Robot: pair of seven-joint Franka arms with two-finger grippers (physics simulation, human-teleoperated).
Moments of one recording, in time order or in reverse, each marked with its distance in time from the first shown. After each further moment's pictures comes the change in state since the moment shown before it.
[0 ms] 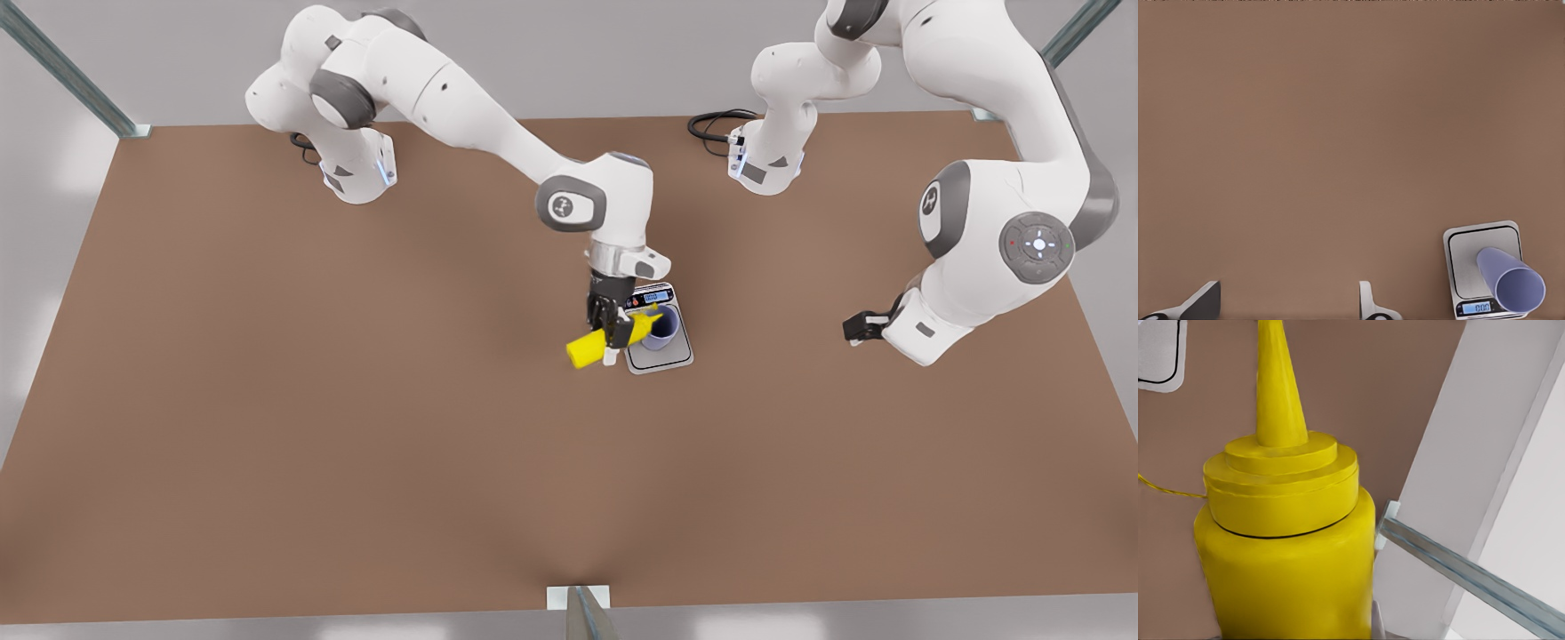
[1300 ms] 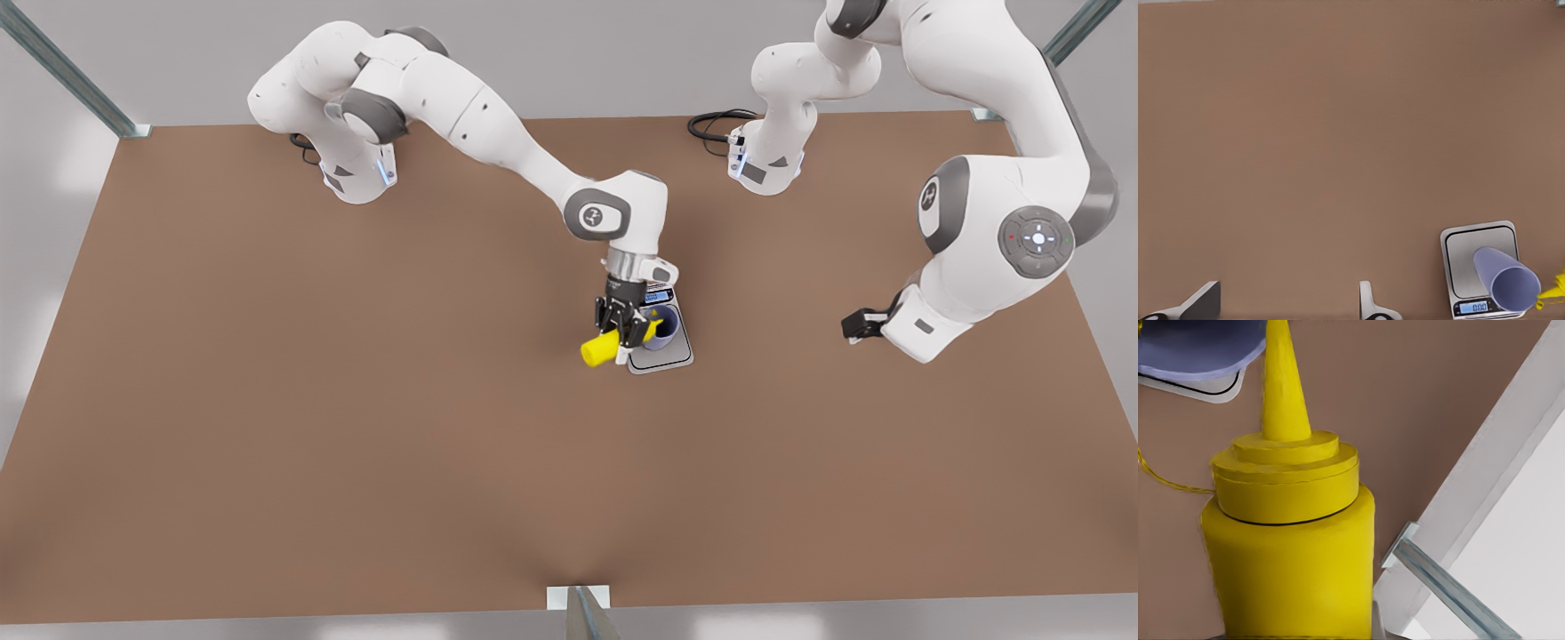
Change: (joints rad) left arm -0.003 -0.006 -0.006 0.002 0.000 -0.002 -0.005; right arm 0.078 0.124 -0.025 0.038 -0.095 -0.040 -0.001
